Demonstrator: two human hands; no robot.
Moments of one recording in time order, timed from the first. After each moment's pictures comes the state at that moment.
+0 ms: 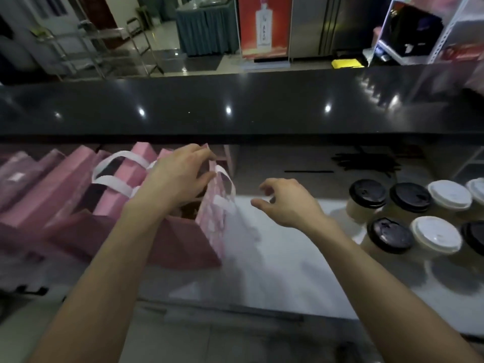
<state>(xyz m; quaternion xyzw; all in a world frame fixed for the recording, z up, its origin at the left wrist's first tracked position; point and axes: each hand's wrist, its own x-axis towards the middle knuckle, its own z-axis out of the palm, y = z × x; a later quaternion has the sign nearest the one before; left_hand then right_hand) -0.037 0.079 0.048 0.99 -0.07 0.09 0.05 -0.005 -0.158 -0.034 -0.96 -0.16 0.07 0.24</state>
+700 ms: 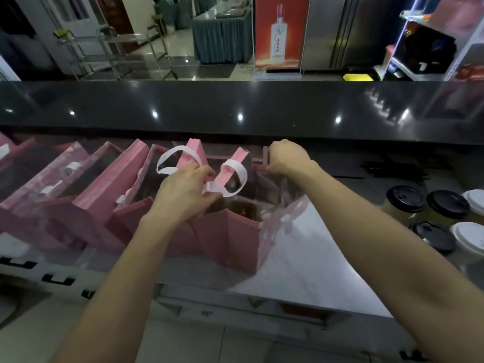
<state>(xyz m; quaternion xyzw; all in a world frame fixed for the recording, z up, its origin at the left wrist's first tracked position) -0.084 0.191 0.006 0.99 0.02 0.10 0.08 0.078 -0.033 -0.005 -0.99 -0.16 -0.01 0.06</state>
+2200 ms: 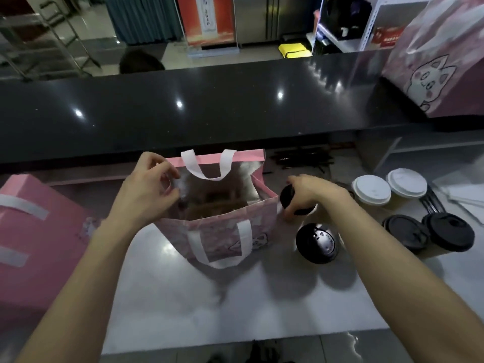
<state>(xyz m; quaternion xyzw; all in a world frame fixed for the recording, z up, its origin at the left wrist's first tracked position) 0.072 -0.007 -0.039 0.98 -0.07 0.11 0.18 0.137 -0.384 -0.095 -0.97 -0.03 0.25 0.05</state>
